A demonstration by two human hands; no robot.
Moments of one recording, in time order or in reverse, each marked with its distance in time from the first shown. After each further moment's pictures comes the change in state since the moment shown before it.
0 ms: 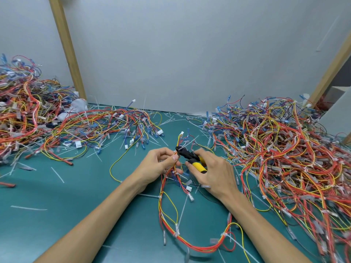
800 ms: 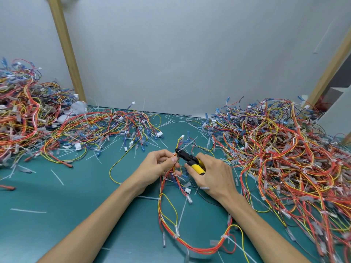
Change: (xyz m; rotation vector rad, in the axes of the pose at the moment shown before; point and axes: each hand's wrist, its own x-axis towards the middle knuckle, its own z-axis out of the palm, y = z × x) left_hand -0.003 0.004 0.002 0.052 0.005 -0.001; right_hand 0.000 -0.002 -0.001 -0.033 -0.059 0.050
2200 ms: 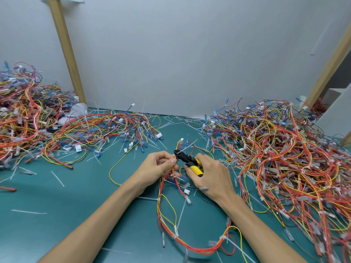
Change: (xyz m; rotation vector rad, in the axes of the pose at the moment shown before) left_hand 0.002 -0.002 0.000 0.012 -0.002 -0.014; right_hand 0.000 0.001 0.004 0.012 -0.015 0.016
